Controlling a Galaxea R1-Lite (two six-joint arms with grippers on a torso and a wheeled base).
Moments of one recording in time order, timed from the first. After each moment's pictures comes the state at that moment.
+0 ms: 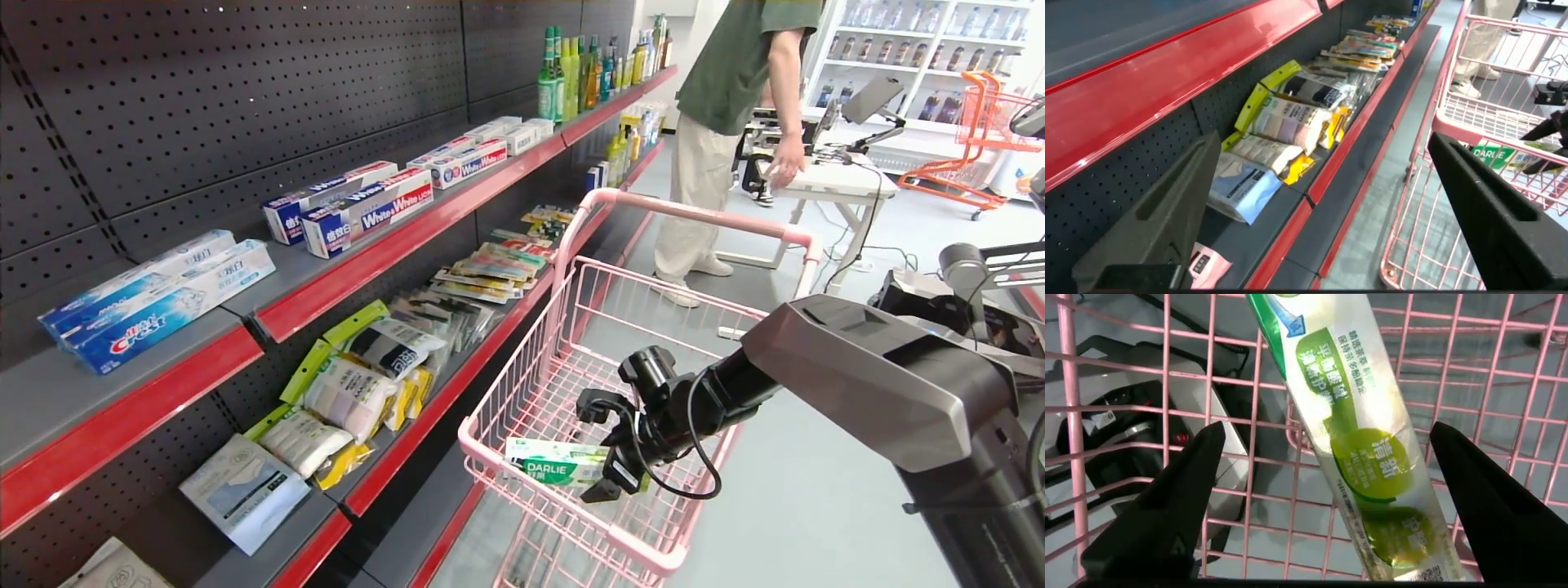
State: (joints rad) left arm 0.01 0.00 0.00 0.00 -0.02 0.00; right arm 0.40 2.53 -1.36 -0.02 0.38 -0.61
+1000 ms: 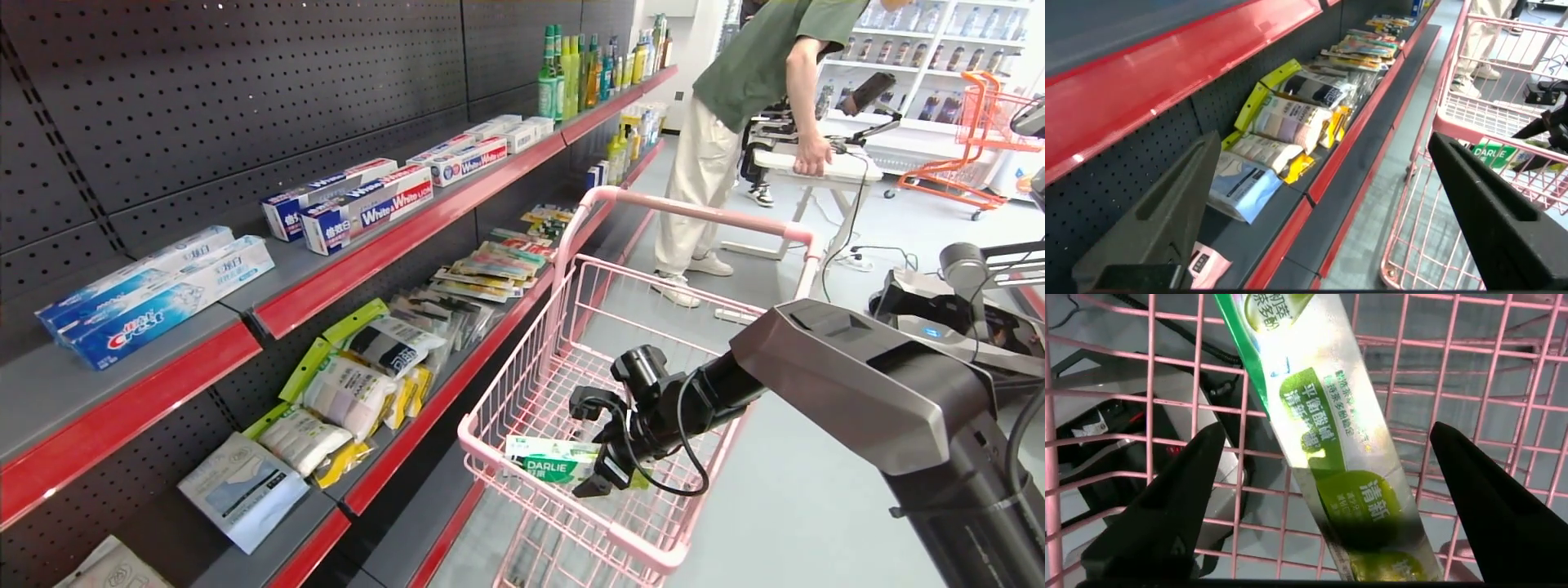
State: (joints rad) left arm 0.01 0.00 0.00 0.00 -0.02 0.00; right arm 0.41 2.57 -1.41 -0.03 0.38 -0.60
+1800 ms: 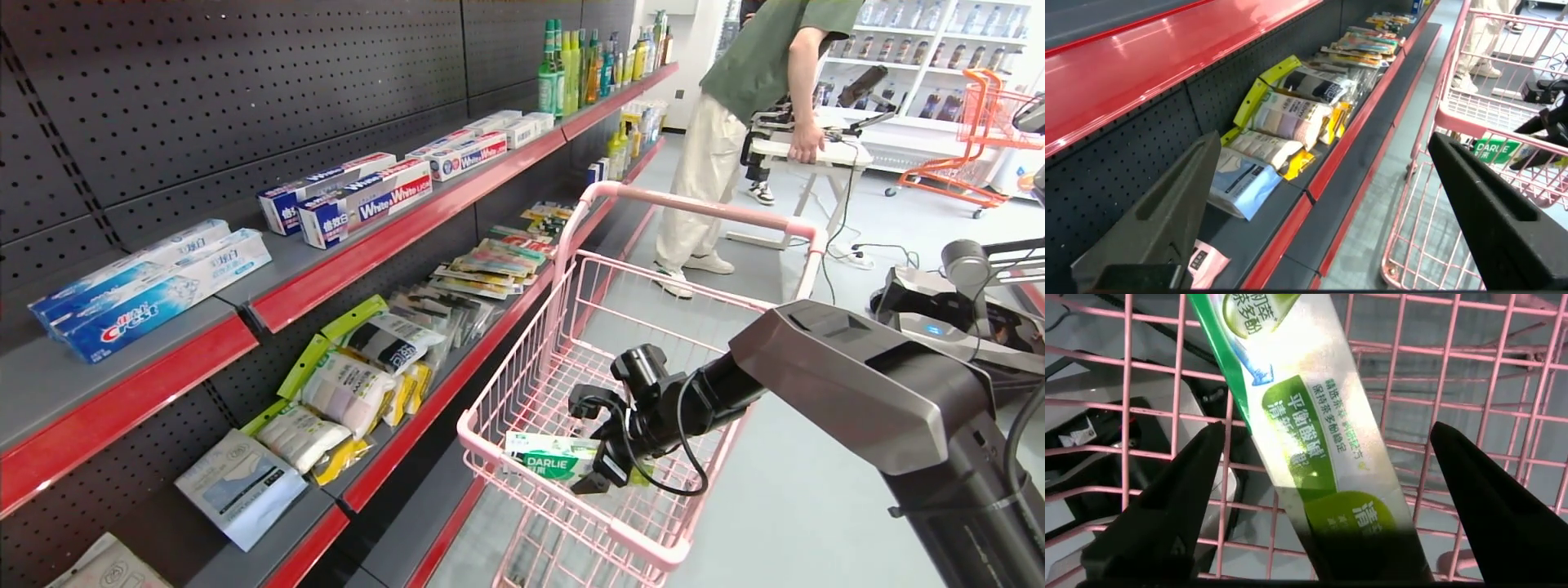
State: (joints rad) left arm 0.01 0.00 0.00 0.00 -0.02 0.00; right arm 0.41 2.57 -1.41 -0.06 0.38 -0.61
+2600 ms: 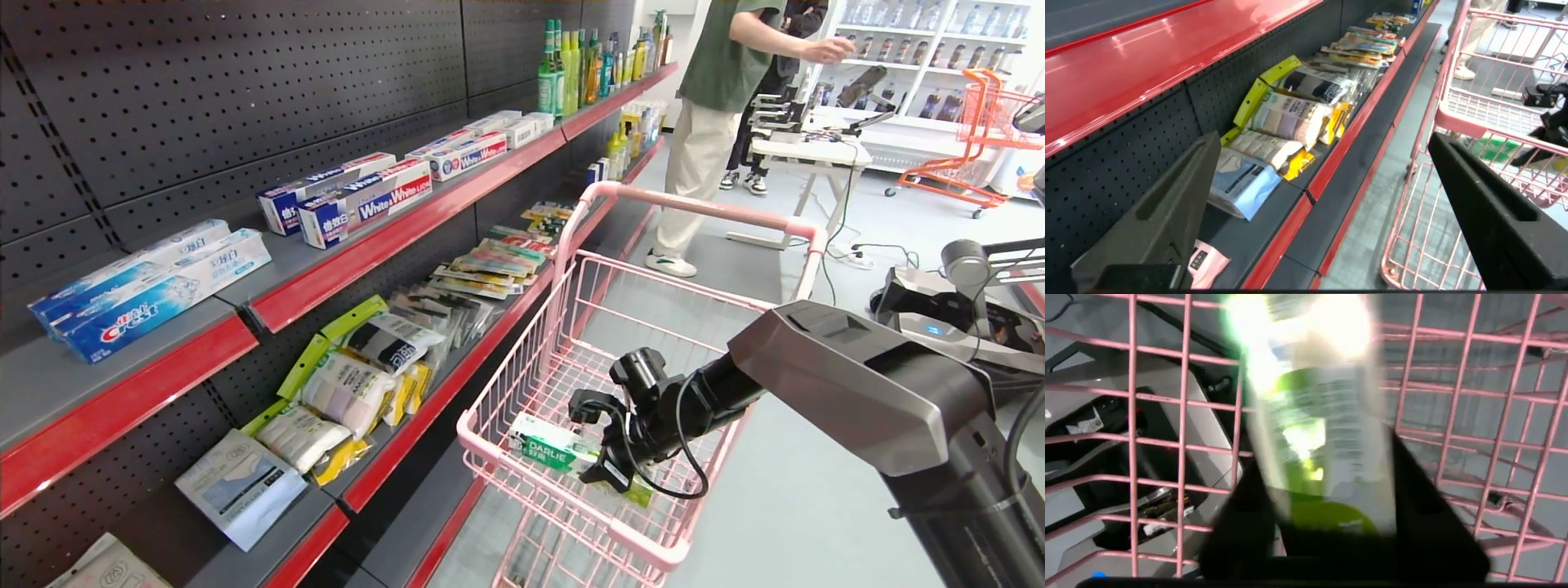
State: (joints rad) left arm 0.01 0.00 0.00 0.00 -0.02 0.00; right arm 0.42 2.57 -1.41 -0.02 0.37 -0.60
